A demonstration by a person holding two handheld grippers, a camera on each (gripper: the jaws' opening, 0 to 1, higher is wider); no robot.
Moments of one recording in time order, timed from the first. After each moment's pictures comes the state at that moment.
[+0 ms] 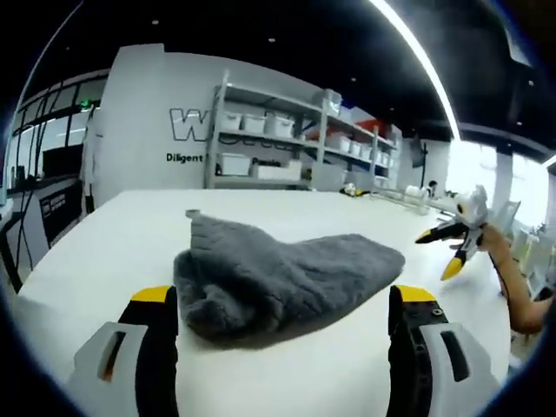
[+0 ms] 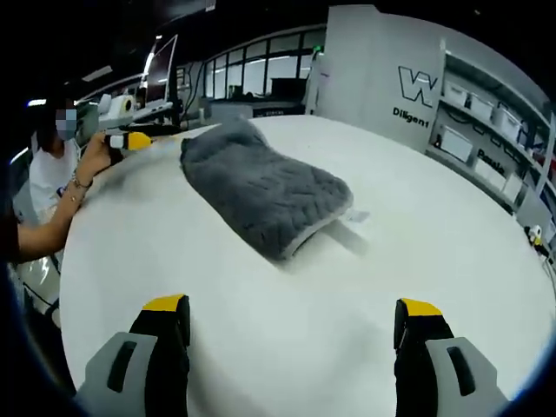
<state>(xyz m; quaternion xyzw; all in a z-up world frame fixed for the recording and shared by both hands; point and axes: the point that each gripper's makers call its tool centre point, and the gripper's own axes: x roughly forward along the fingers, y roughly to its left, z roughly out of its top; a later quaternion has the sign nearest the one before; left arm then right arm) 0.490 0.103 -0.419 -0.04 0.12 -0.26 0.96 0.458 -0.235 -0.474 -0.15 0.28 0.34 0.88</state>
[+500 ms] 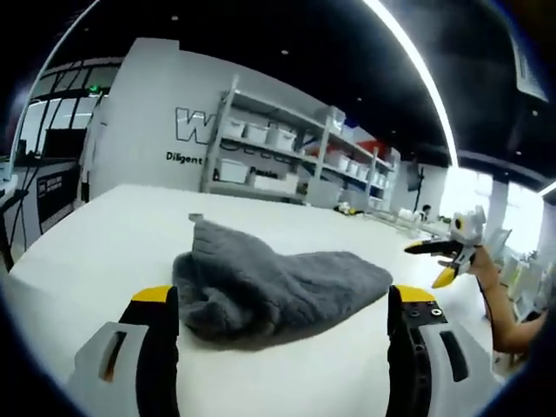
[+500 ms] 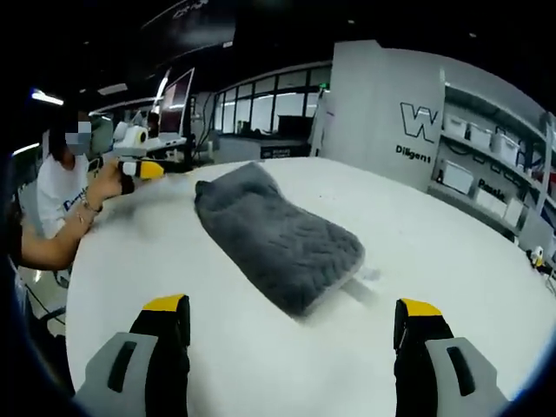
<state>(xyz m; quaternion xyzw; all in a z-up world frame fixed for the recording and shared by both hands) 0.485 0.107 -0.410 -0.09 0.11 -0.28 0.95 0.460 -0.195 -0.439 -0.13 0.20 0.37 0.90</state>
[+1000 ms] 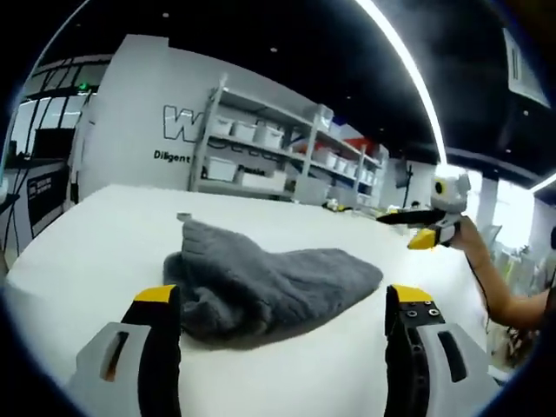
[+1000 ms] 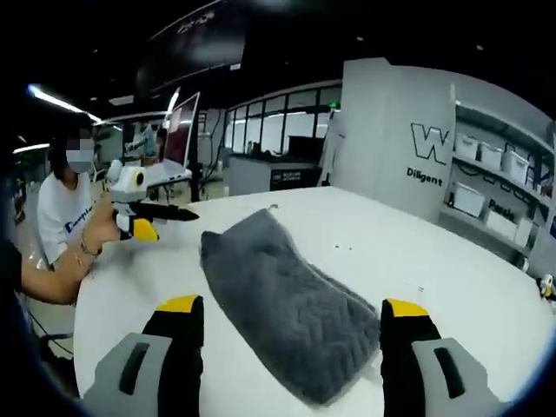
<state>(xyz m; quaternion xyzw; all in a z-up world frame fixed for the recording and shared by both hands) 0.484 0.105 -0.412 -0.07 0.12 -0.30 0.94 0.505 -0.111 -0.369 -0.13 0.15 0.40 0.90</state>
